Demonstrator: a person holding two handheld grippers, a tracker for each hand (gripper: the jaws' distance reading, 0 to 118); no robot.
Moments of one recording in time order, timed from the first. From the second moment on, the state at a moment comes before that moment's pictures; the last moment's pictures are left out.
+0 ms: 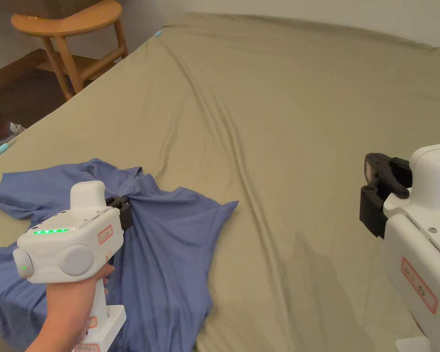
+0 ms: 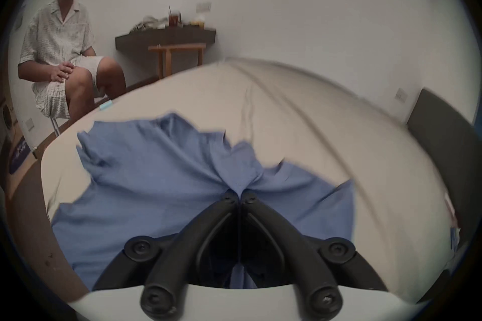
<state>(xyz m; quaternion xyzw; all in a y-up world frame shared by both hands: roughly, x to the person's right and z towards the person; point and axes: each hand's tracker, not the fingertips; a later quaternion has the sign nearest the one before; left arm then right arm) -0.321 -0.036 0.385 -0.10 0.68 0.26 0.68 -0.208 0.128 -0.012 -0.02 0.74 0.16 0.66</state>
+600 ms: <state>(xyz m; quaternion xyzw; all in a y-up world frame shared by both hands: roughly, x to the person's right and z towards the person) -0.301 0.244 0.252 0.04 0.59 0.00 0.81 -0.134 0.179 -0.081 0.01 0.69 0.09 0.72</state>
